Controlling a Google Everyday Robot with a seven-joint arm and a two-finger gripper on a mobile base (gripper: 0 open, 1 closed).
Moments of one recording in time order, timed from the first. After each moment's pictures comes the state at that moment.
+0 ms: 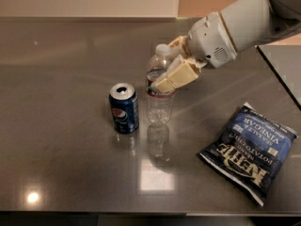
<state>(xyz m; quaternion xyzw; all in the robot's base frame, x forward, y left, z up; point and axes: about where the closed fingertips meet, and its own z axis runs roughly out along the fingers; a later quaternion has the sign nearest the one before) 0.493 -0.026 0.966 -0.65 0.62 0.27 0.36</state>
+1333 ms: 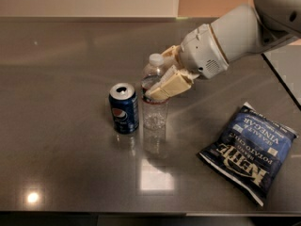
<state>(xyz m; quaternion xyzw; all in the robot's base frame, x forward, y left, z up) 0.482 -0.012 0.946 -0.66 0.61 0.27 0.35</state>
